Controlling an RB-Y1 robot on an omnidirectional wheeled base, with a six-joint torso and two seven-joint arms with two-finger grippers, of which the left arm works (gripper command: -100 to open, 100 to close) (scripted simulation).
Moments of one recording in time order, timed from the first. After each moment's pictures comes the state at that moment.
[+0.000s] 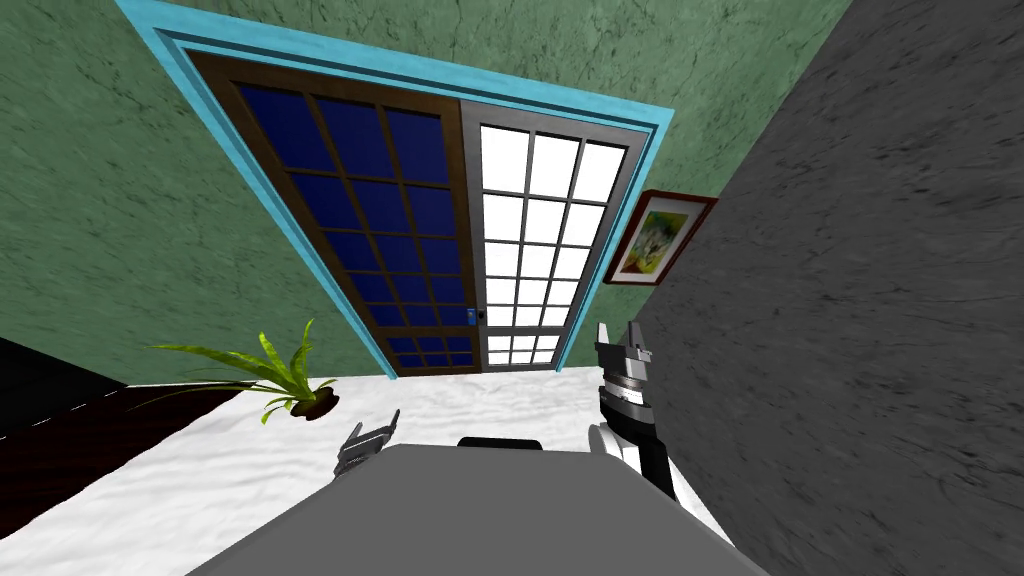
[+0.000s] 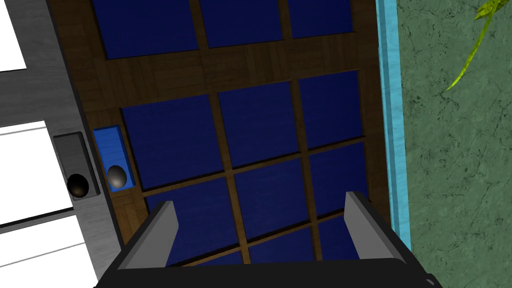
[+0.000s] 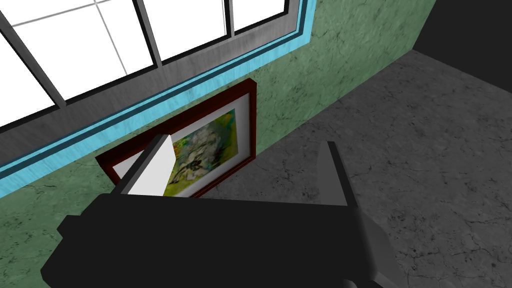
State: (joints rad) arm 0.29 0.14 0.46 -0.76 -0.18 -0.80 -1.33
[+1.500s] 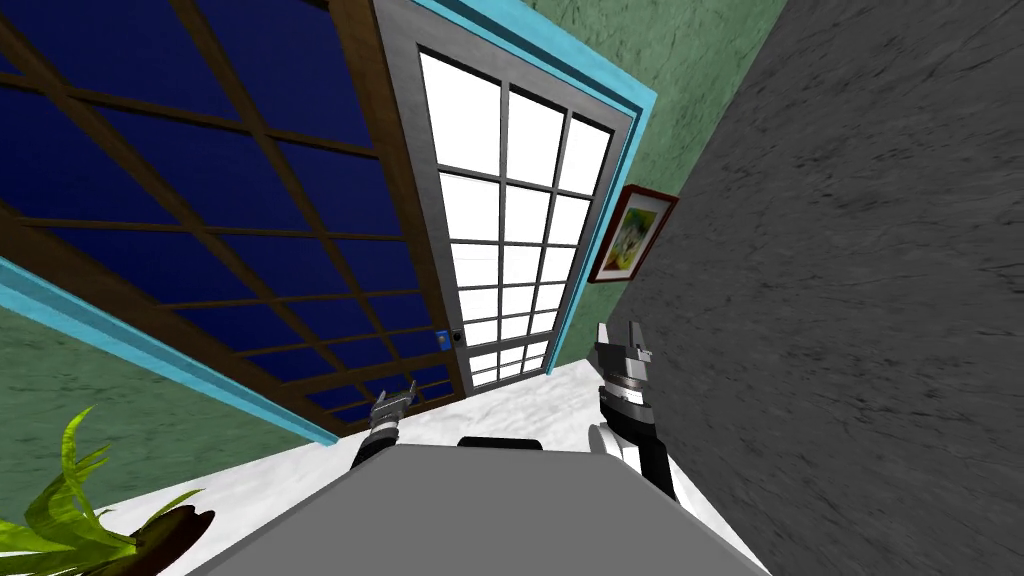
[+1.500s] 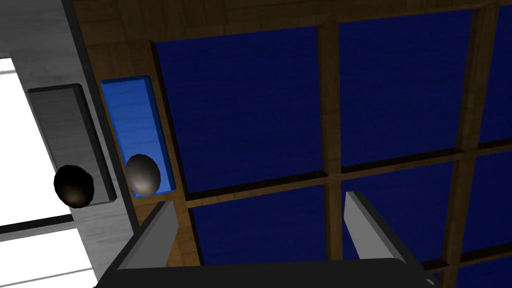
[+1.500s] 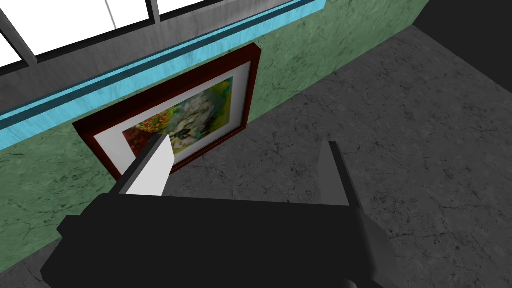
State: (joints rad) arm 0.09 0.09 0.52 -0.72 -0.14 -0.77 -1.41
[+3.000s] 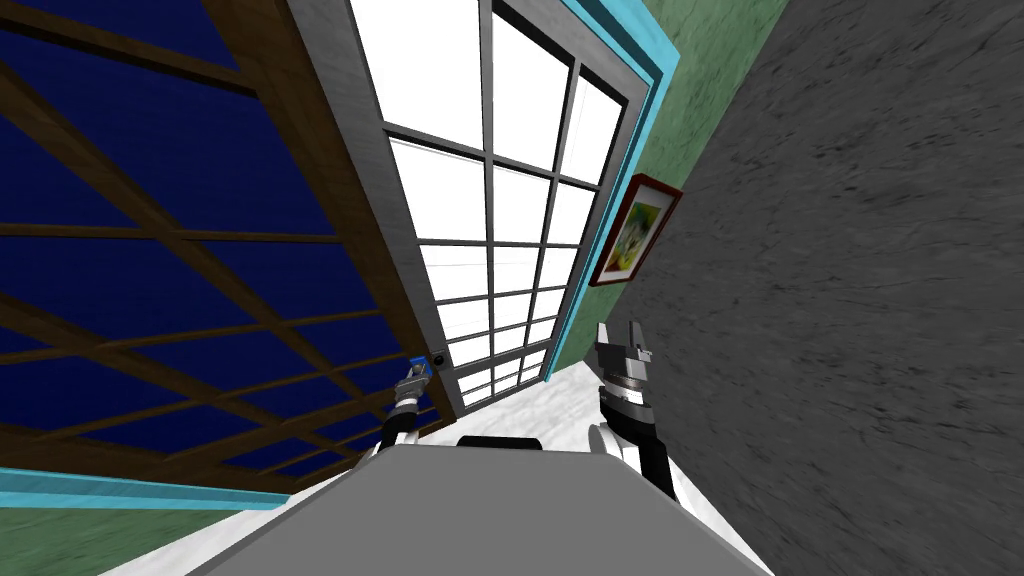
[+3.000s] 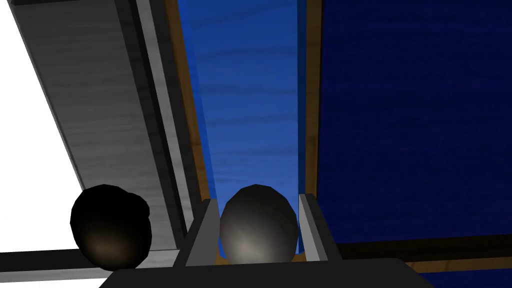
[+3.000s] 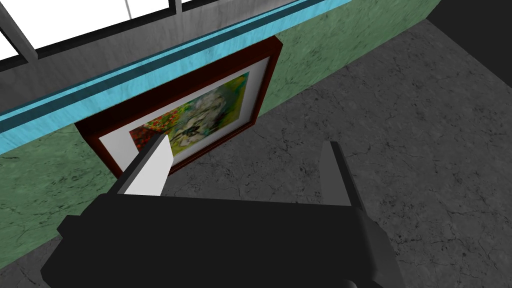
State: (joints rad) arm -0.01 0.06 0.49 -0.73 -0.15 -0.79 -1.42
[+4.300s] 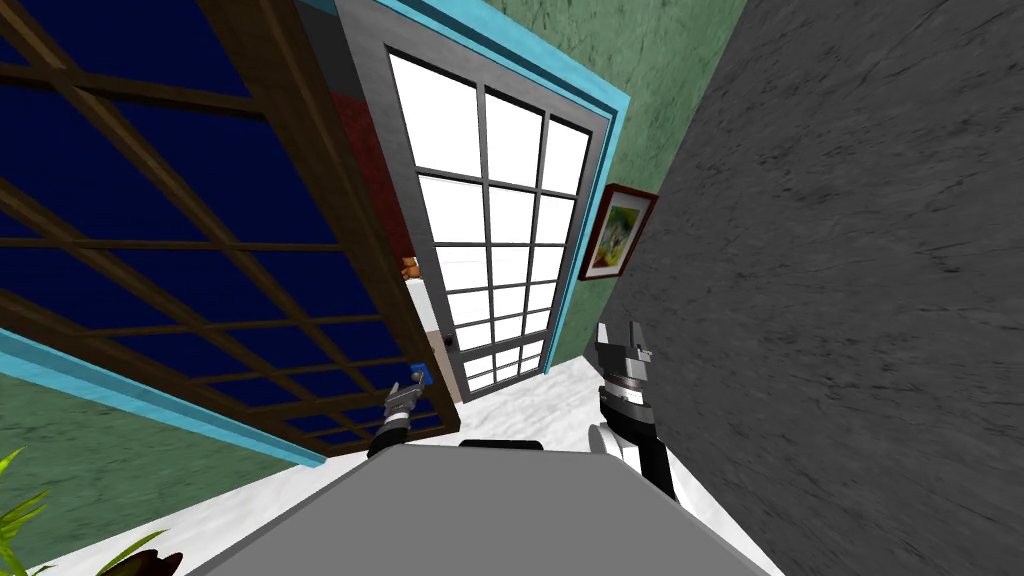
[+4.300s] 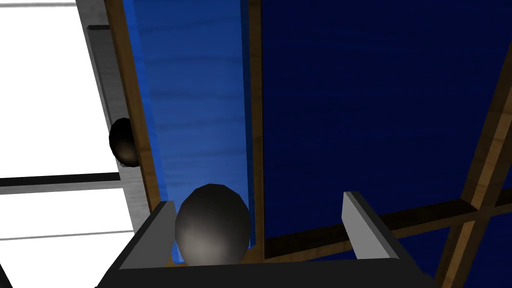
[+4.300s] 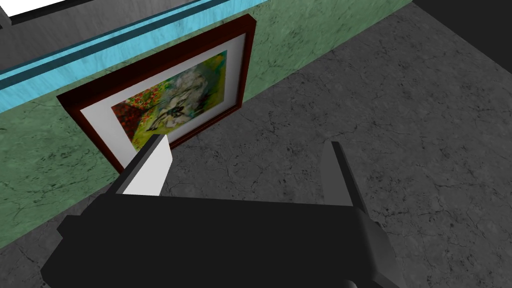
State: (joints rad) arm 0.04 0.07 0.49 -0.70 -0.12 -0.81 -1.34
